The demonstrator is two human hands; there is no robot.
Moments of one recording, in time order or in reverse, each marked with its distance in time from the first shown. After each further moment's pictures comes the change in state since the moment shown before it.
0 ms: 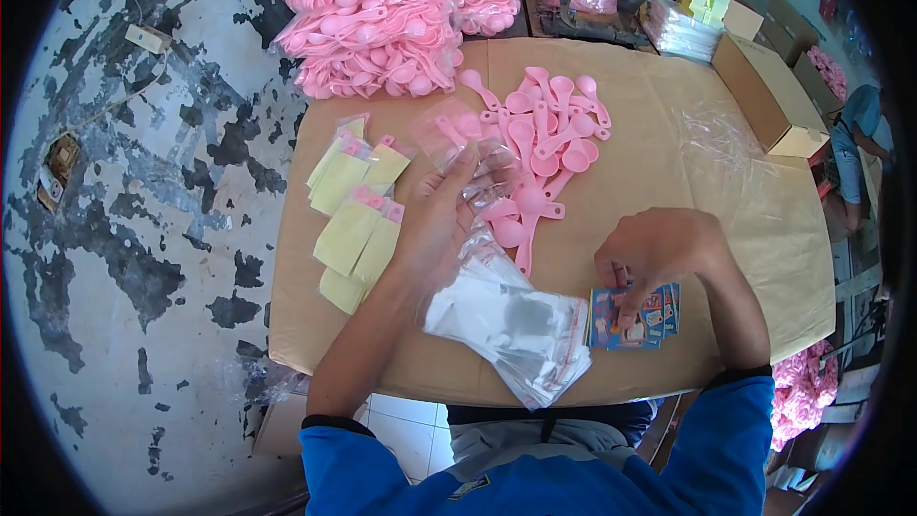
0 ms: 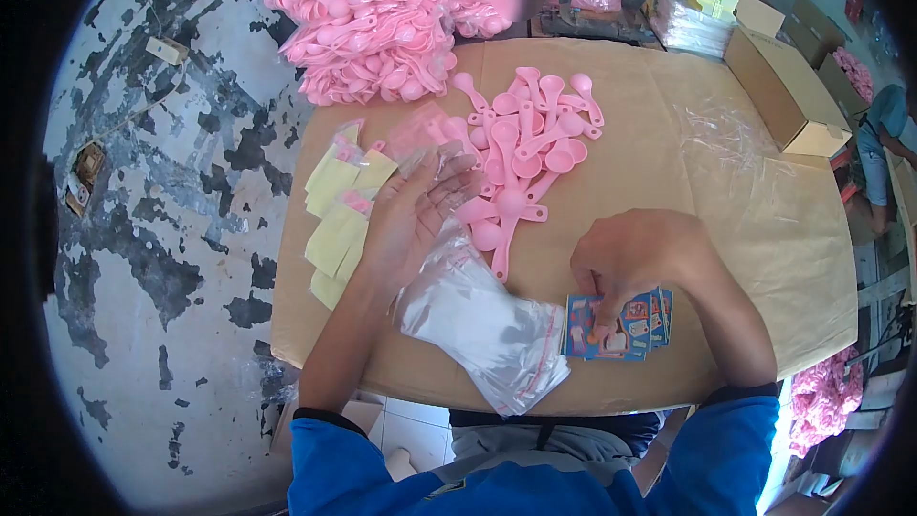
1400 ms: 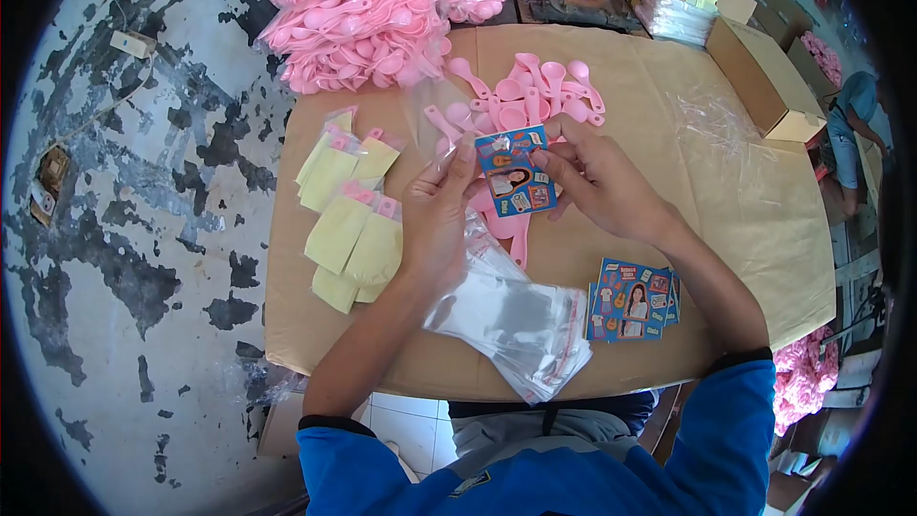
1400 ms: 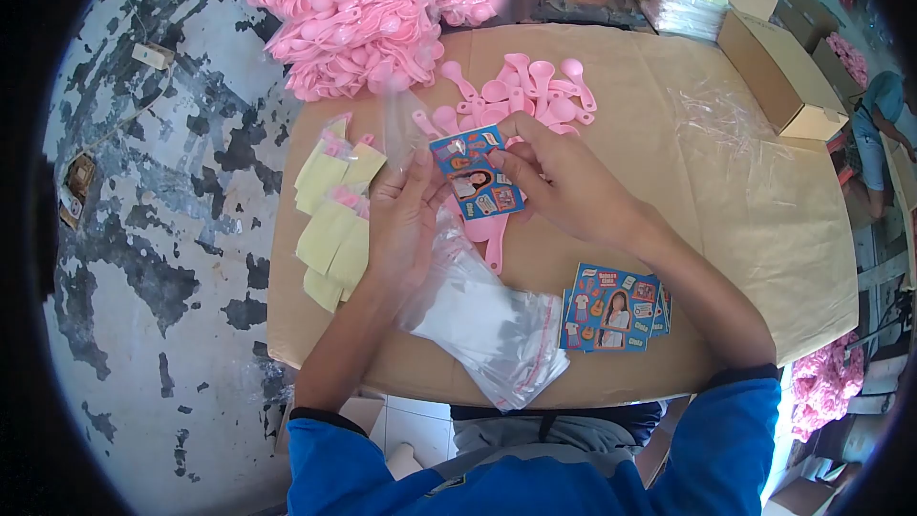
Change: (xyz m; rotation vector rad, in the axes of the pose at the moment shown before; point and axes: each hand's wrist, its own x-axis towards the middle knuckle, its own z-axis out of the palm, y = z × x) left_hand -0.001 -0.022 0.004 0.038 0.136 0.150; right_hand 0.059 -0.009 0.006 0.909 0.856 -0.308
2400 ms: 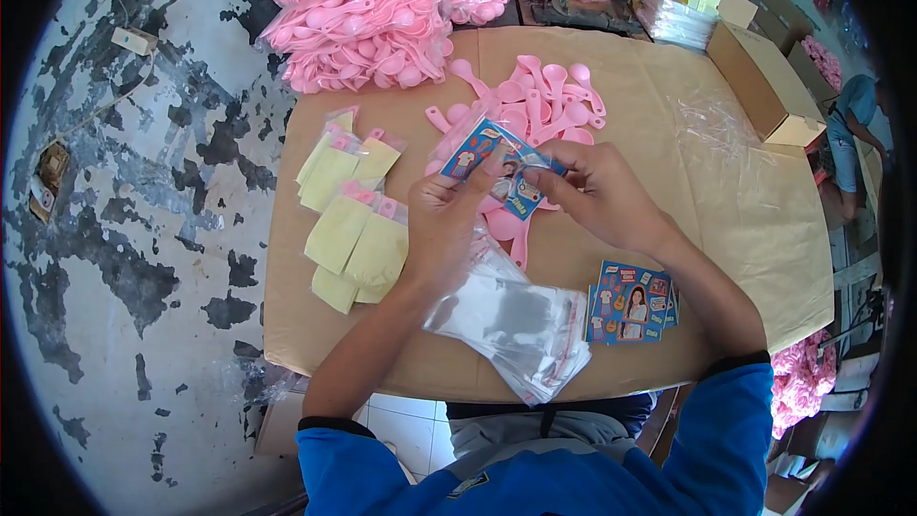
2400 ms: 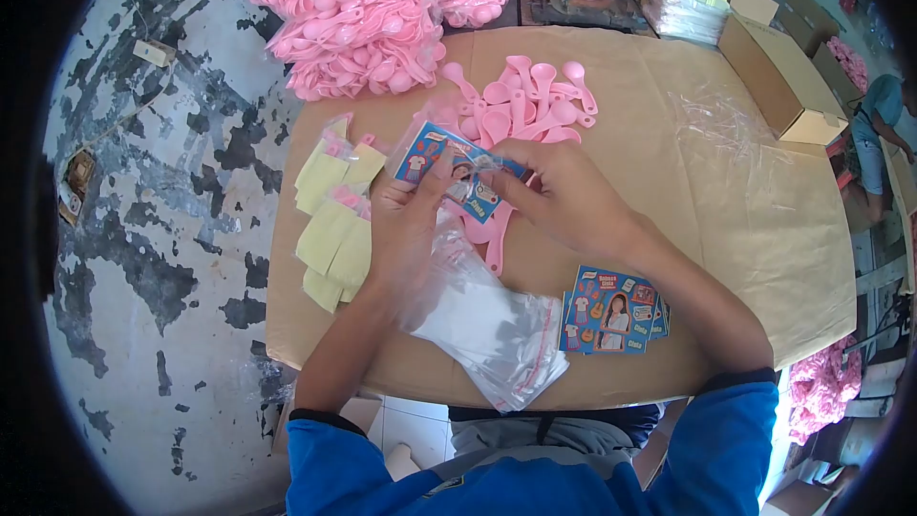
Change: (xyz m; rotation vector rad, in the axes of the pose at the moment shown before) left_hand -0.007 0.007 0.007 0.124 -0.147 0.105; right_hand -0.003 0.002 0.004 -0.137 -0.016 -0.038
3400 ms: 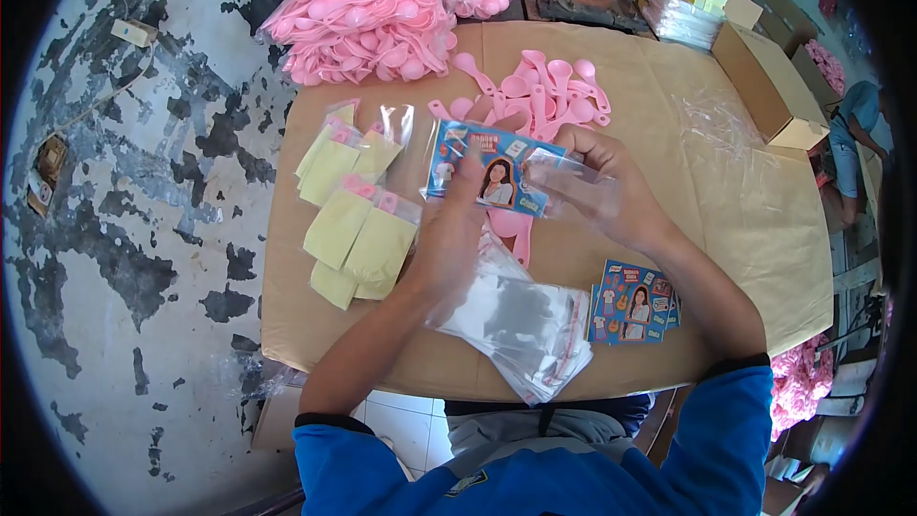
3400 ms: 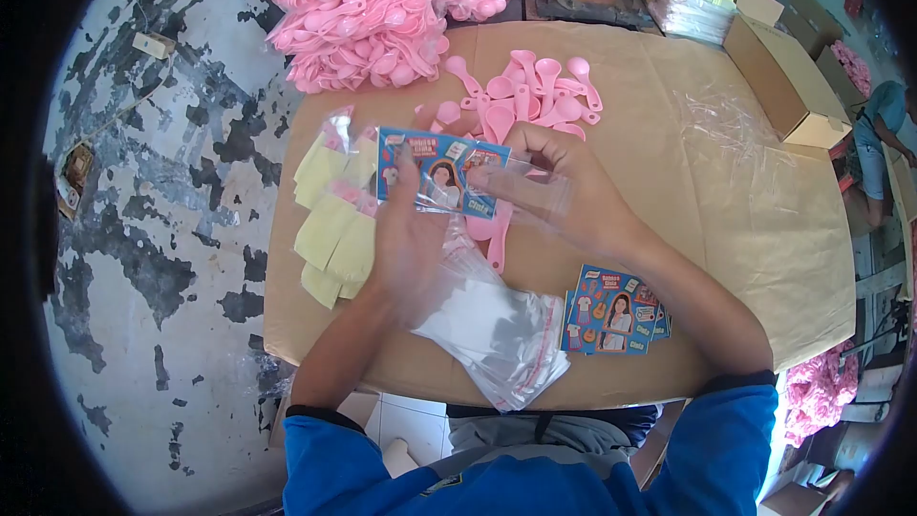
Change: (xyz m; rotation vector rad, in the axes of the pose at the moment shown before) left_hand -0.012 0.020 0.019 -0.258 -0.083 -0.027; right_hand -0.002 -0.007 0.002 0.358 0.000 0.158
